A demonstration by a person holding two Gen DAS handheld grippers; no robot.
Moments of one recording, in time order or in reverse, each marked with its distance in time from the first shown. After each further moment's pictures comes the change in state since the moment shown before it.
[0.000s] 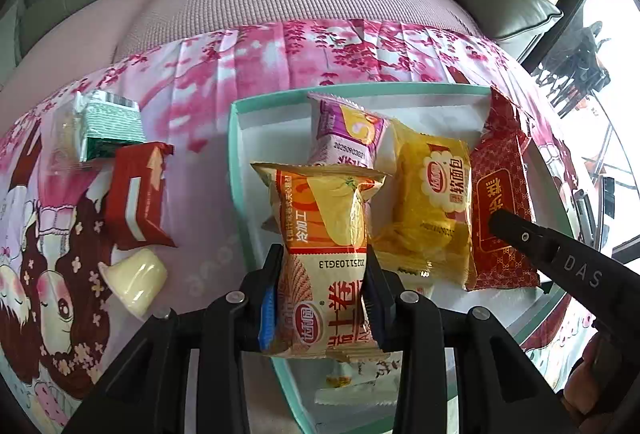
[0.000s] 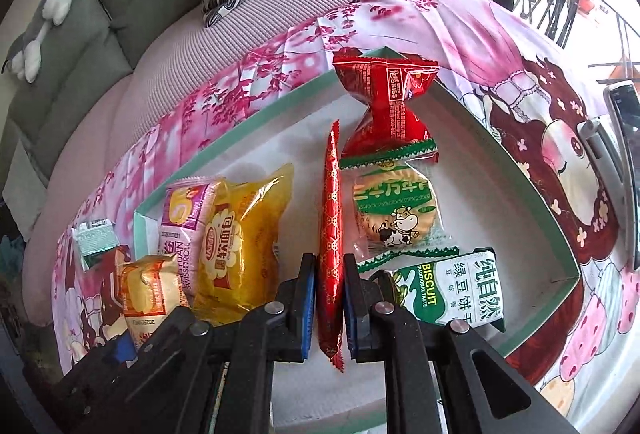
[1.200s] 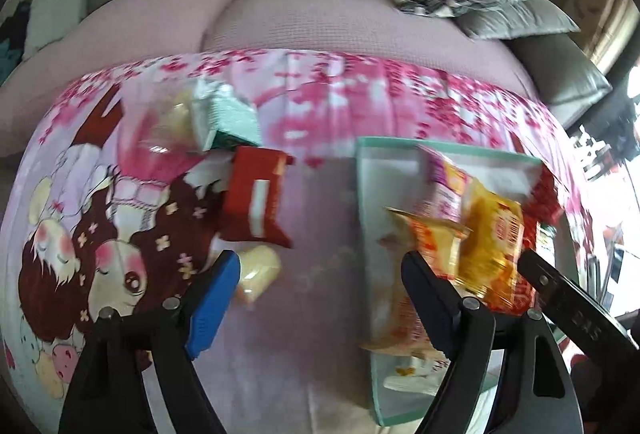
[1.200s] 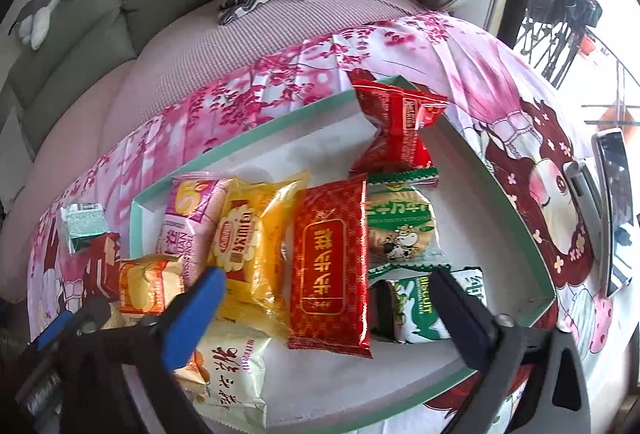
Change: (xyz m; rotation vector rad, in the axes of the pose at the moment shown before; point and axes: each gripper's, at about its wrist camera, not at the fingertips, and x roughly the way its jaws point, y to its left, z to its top) left arm -0.042 0.066 0.001 -0.232 -0.064 0.121; right arm -0.011 0.023 0.001 -0.098 -0.032 -0.091
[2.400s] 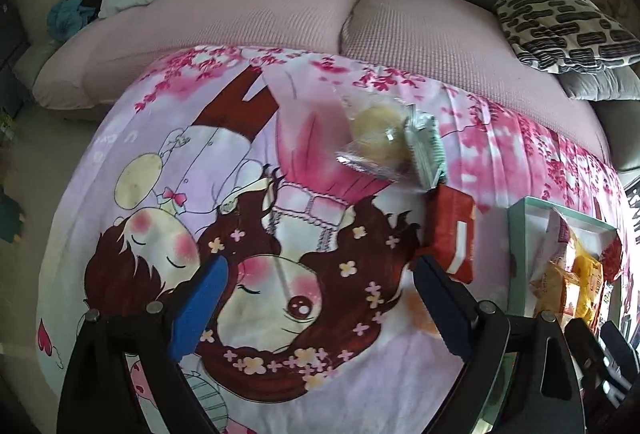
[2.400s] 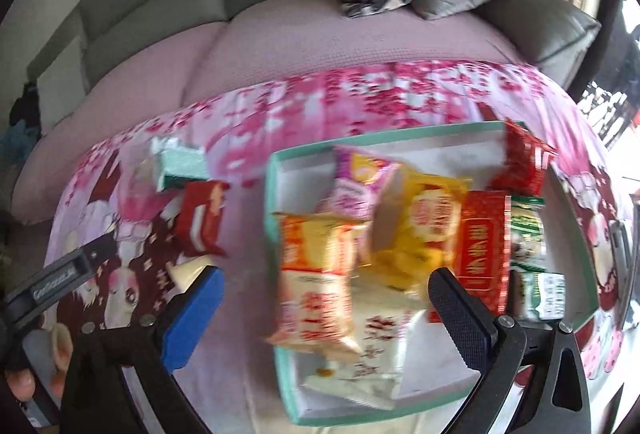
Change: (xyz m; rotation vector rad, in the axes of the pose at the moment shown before) left arm -0.012 0.124 0.007 -0.176 -0.025 0.186; right arm -0.029 0.116 -0.034 -0.264 -0.023 0.111
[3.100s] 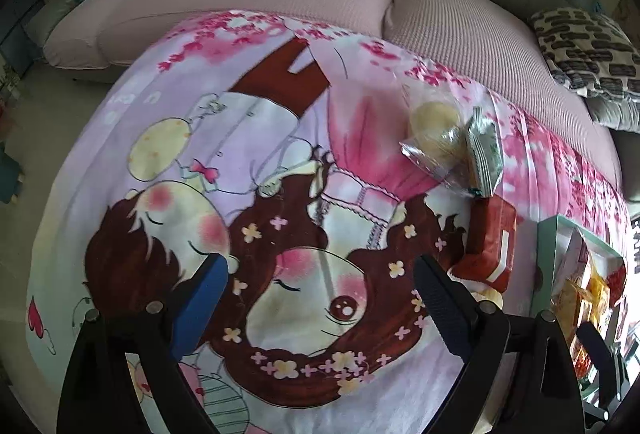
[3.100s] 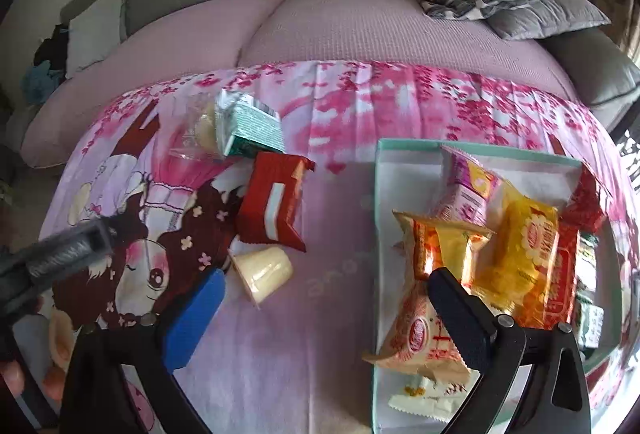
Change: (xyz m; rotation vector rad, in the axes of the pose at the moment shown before) left arm 0.021 0.037 0.001 -0.103 0.070 -0.002; right arm 0.030 0.073 -0.003 -0.176 0.028 0.046
